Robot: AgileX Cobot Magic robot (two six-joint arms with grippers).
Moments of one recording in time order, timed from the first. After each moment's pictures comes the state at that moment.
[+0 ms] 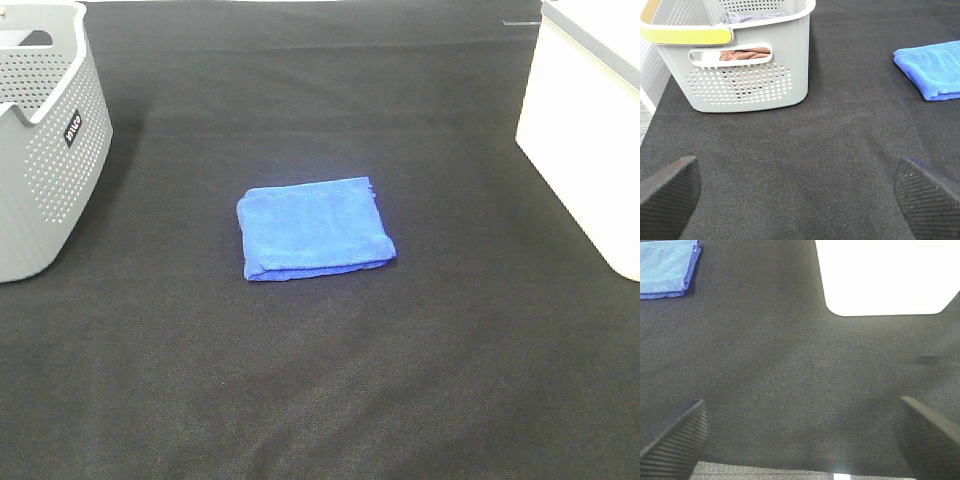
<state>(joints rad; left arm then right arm) 0.04 -0.01 -0.51 -0.05 1.04 0.08 0.05 0.00 -0.46 0.02 1.10 -0.05</state>
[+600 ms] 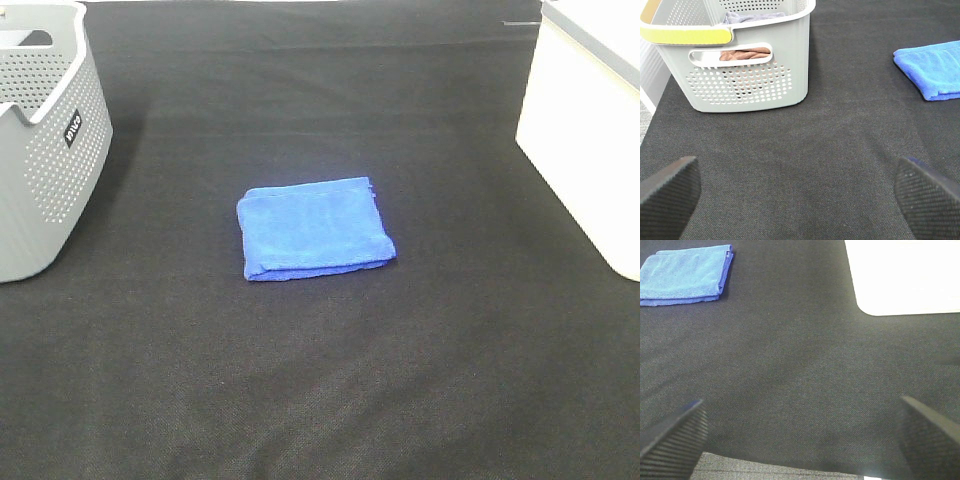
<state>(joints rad) 0.04 -0.01 -0.51 -0.05 1.04 0.08 0.05 0.00 -0.46 0.13 1.10 -0.05</state>
